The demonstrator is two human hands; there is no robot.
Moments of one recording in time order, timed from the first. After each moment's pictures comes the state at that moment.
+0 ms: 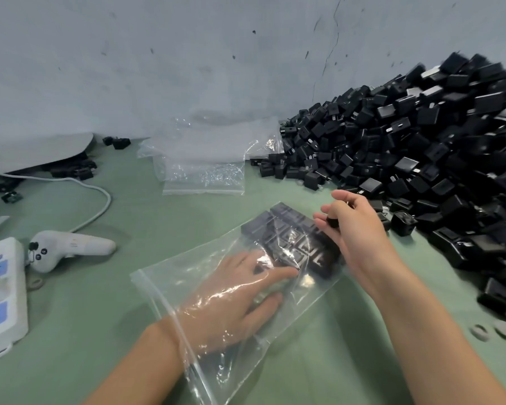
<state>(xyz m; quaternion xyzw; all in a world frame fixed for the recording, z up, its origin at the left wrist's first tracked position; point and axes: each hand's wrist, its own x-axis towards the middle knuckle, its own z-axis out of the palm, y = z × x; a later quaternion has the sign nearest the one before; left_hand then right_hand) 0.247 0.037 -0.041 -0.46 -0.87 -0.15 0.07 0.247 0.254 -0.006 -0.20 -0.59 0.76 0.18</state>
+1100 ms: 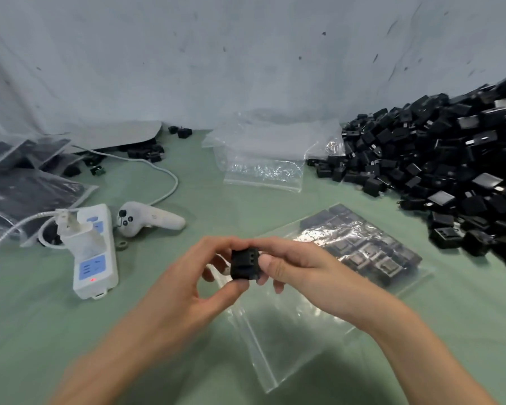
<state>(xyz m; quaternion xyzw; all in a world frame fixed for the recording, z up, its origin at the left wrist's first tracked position) 0.295 -0.079 0.001 -0.27 -0.87 -0.40 0.11 0.277 0.144 0.003 0.24 -0.76 0.59 -0.10</state>
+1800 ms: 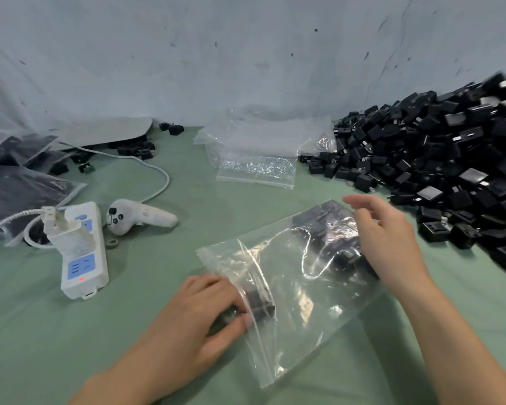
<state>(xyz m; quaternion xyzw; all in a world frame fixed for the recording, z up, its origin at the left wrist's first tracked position) 0.307 -0.079 -0.034 -0.35 -0.91 -0.23 0.08 0.256 0.215 -0.011 -0.11 -0.83 0.50 0.22</state>
